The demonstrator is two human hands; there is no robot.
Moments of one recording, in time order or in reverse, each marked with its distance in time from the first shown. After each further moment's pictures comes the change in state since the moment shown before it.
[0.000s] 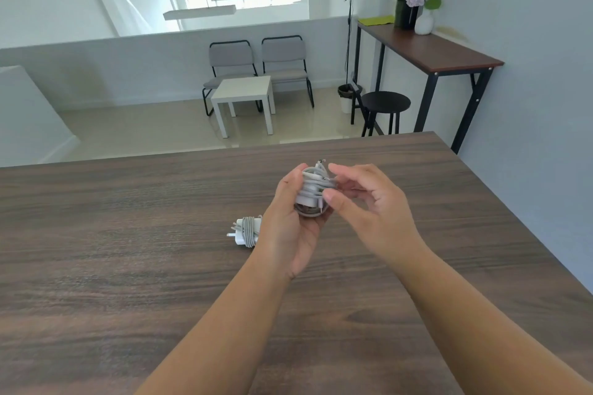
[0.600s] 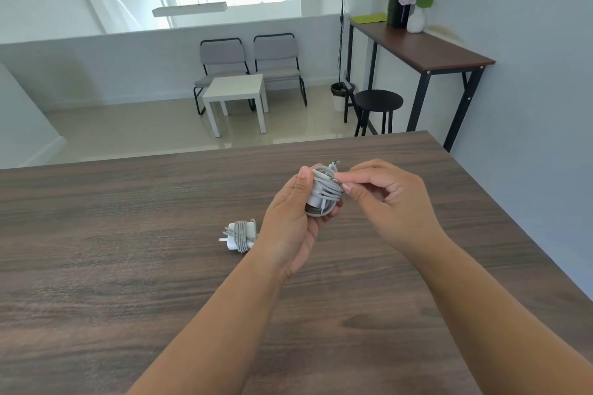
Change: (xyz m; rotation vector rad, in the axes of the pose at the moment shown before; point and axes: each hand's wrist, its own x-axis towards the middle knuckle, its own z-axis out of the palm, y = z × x) left_hand 0.006 0.001 0.013 0.249 0.004 -0.012; right_hand 0.016 0.000 -0.027 -0.136 0.001 -0.153
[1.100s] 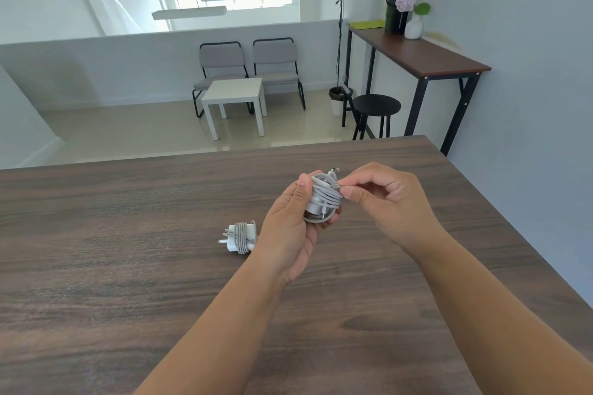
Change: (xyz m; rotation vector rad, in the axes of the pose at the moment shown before) left_hand -0.007 -0.001 -0.004 -0.001 0.004 -0.005; right_hand 0.004 0.007 -0.002 0.197 -0.073 0.091
